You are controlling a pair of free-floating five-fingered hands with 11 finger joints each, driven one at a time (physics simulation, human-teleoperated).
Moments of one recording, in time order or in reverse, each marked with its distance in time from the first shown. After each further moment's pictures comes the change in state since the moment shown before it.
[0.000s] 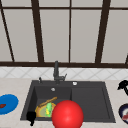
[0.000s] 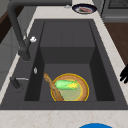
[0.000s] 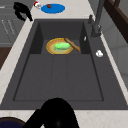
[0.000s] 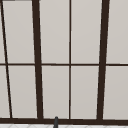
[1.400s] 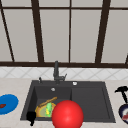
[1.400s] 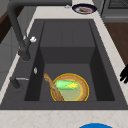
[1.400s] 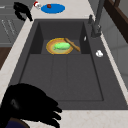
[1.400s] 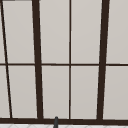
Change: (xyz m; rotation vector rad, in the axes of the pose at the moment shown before) left hand 0.000 0.000 0.000 0.000 0.000 0.000; right hand 0.044 0.064 0.050 -0.246 -0.050 -0.020
